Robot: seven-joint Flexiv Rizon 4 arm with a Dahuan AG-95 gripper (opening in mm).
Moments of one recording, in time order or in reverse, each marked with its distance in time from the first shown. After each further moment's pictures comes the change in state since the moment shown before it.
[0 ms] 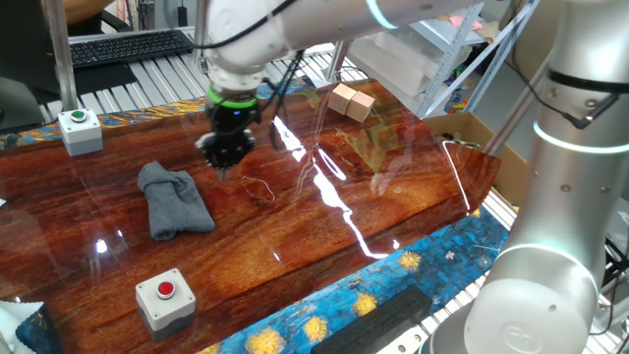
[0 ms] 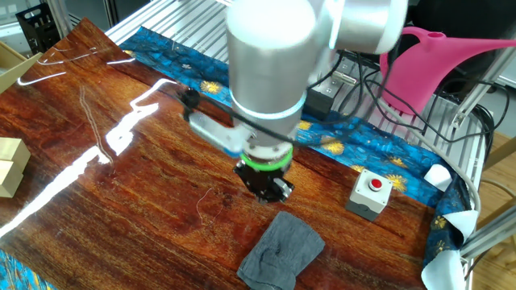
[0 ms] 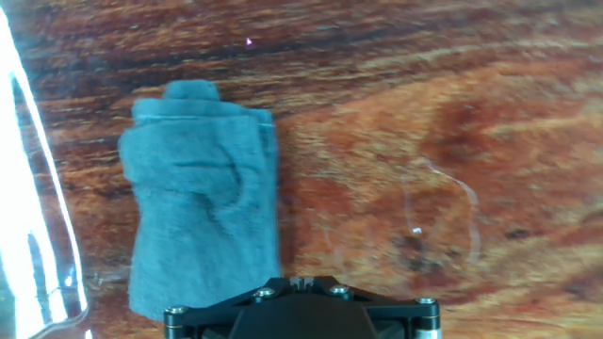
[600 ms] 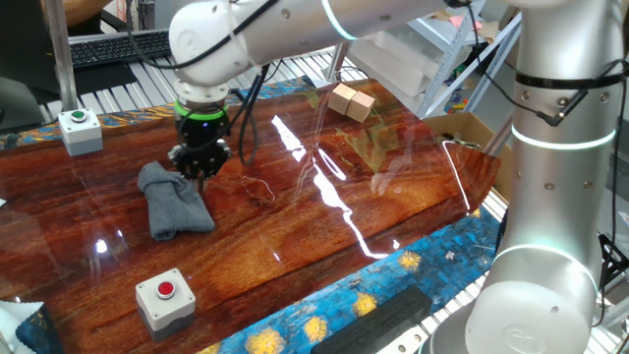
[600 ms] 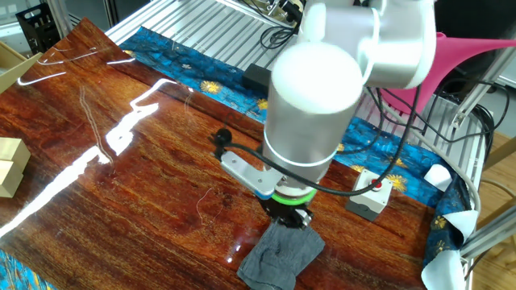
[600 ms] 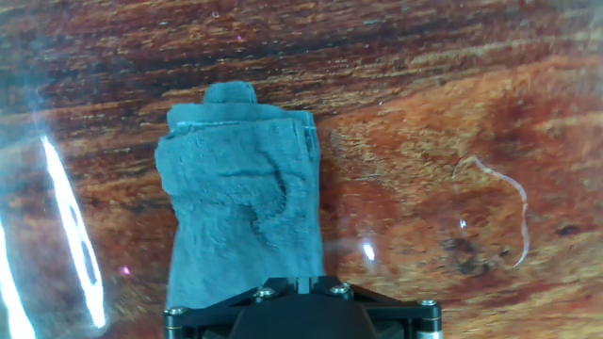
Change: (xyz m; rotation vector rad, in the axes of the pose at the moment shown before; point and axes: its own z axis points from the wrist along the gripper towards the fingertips) arm -0.006 0.040 0.025 -0.003 -0.005 0.110
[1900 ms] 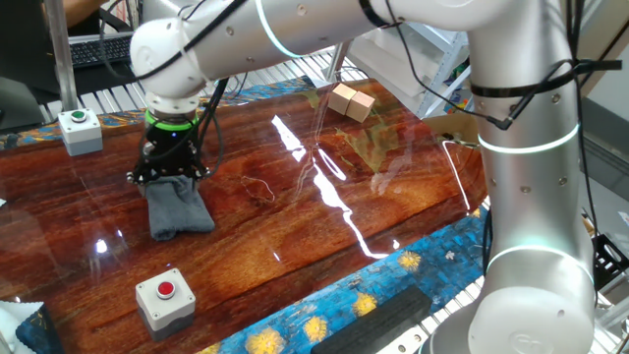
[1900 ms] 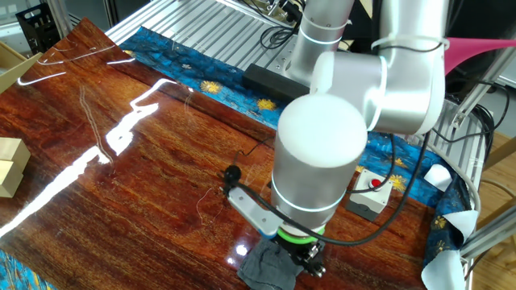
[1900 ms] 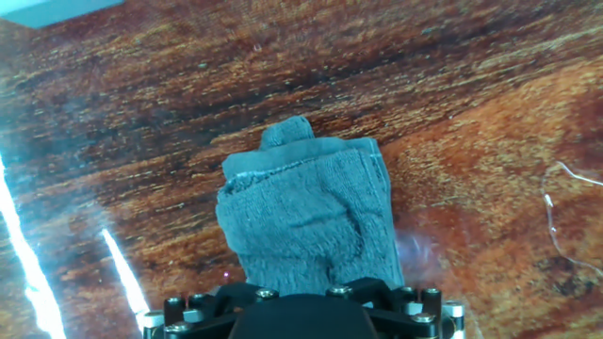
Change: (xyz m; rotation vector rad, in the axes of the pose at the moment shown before) arm -0.030 0.040 0.035 -0.025 -0.001 0.069
